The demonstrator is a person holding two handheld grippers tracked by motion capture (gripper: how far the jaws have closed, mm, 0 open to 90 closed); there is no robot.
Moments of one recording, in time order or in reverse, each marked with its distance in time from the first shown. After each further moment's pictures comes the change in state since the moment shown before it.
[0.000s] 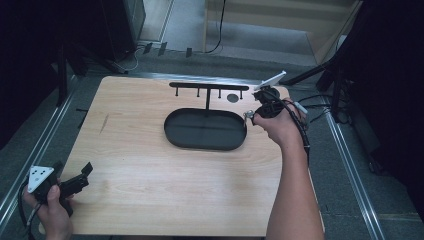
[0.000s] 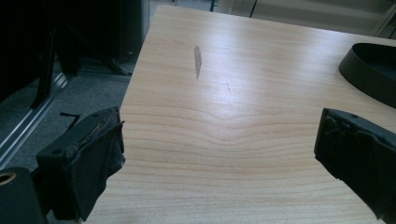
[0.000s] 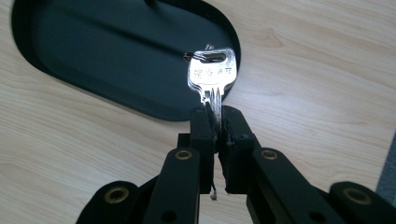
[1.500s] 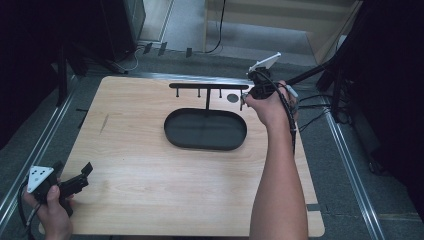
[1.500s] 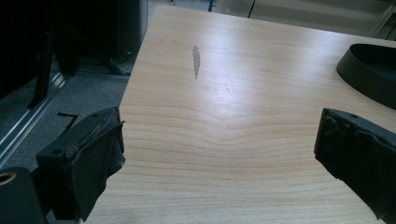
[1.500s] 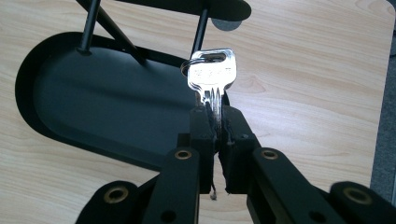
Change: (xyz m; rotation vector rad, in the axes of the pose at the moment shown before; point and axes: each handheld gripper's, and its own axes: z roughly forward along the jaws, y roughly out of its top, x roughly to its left) left arm 0.001 0.000 0.000 -0.002 -0.008 -0.003; right arm 0.010 0.044 -0.006 -0.082 -0.067 0.081
